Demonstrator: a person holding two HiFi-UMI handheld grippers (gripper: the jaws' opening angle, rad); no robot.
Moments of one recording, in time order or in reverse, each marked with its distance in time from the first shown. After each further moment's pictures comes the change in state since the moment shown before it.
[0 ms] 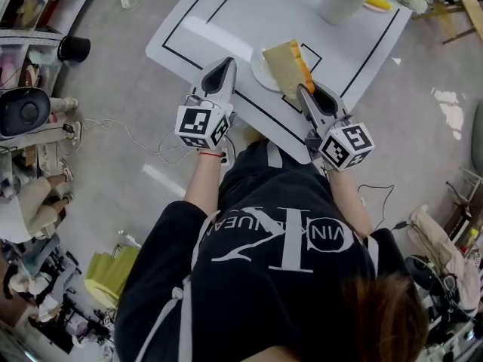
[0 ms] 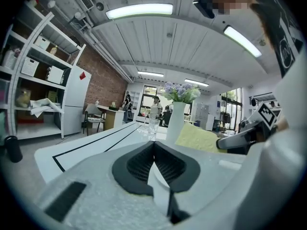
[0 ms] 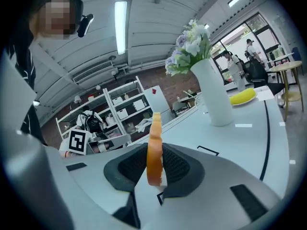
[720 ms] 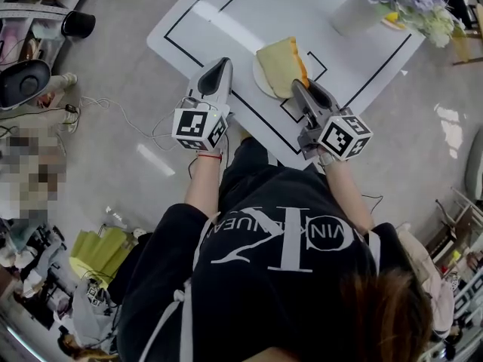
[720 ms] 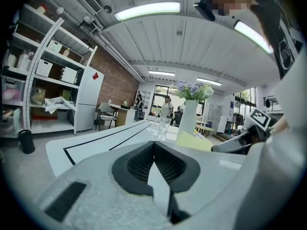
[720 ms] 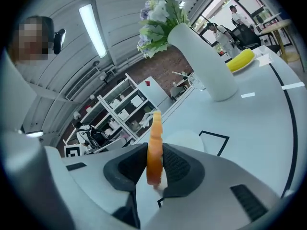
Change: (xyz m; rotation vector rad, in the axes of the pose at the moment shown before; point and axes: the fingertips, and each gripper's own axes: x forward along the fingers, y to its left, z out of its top) left arm -0.001 0.016 -0.017 -0.048 0.008 0.141; right arm 0.040 -0.028 -0.023 0.263 0.121 0.089
